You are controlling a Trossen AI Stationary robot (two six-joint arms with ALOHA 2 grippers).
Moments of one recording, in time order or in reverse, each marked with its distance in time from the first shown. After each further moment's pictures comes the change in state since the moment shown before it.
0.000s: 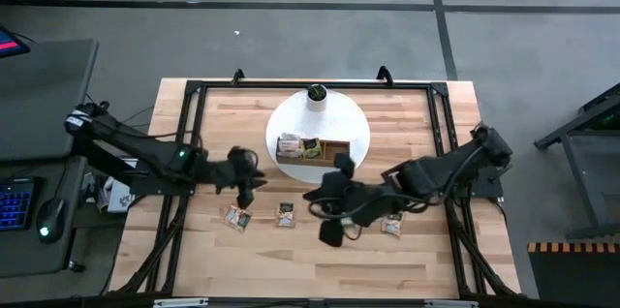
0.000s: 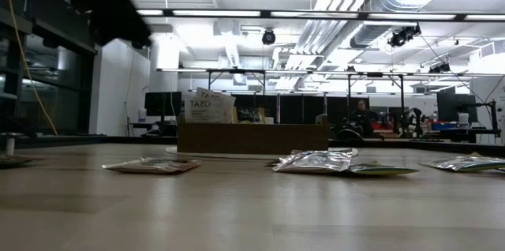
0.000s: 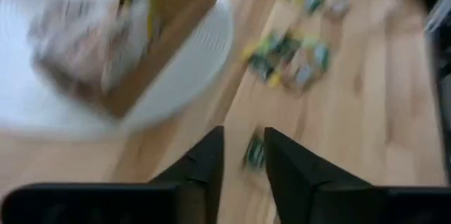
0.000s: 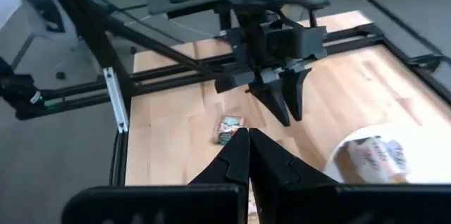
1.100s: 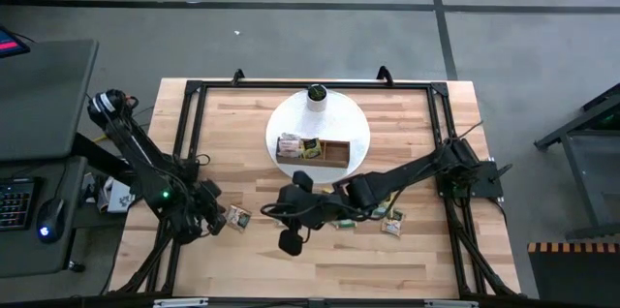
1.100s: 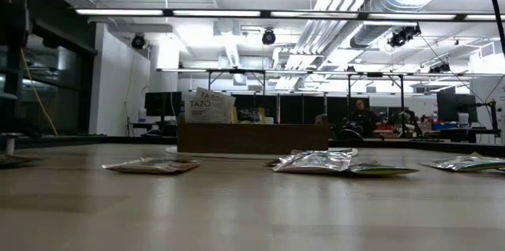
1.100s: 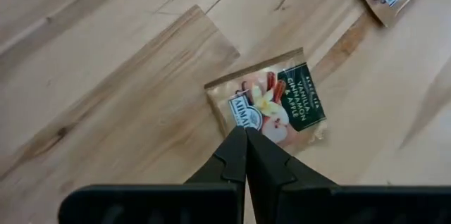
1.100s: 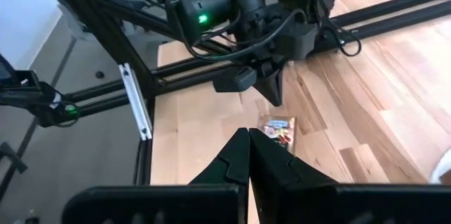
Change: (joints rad) left arm -0.624 0.109 -0.151 -0.324 -0.080 -1.119; right arm -0.089 0.238 0.000 0.289 -0.198 0.037
